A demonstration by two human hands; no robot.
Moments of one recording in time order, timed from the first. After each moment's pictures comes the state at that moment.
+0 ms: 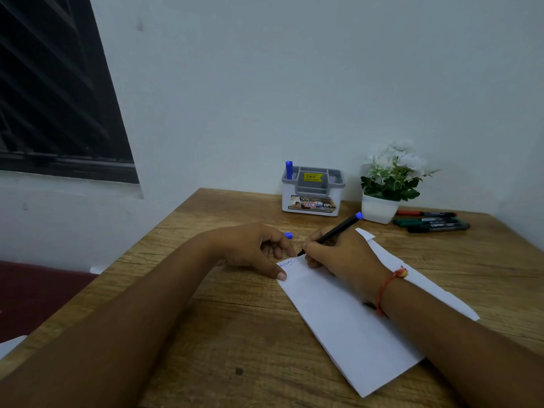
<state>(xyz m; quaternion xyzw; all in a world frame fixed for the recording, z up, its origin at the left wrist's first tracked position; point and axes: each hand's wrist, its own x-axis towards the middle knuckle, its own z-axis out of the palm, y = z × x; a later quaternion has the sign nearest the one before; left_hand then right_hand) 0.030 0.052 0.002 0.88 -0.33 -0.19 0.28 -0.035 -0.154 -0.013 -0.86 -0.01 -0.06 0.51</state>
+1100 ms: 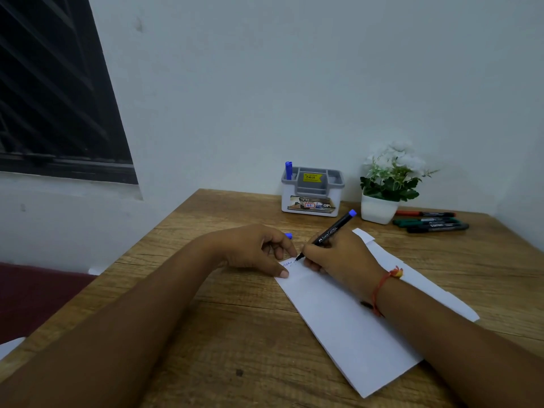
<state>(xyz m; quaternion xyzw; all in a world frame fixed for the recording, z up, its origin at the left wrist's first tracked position) 0.029 0.049 0.000 0.88 -0.32 -0.18 0.30 -0.028 -0.154 -0.017 -0.89 -0.01 -0.06 0.46</state>
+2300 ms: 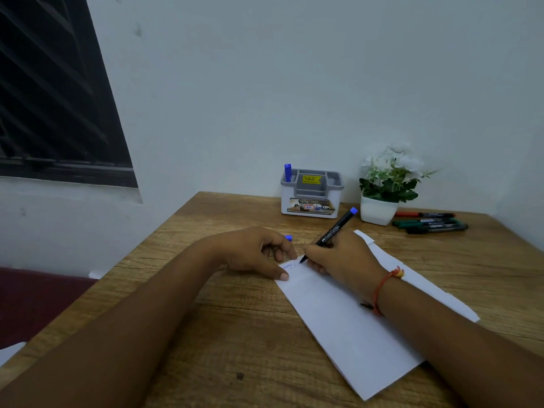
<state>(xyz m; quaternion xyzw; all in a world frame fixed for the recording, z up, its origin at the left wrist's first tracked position) 0.030 0.049 -0.003 0.88 -0.33 -0.17 0.29 -0.026 -0.154 -0.020 -0.89 0.03 -0.07 0.46</state>
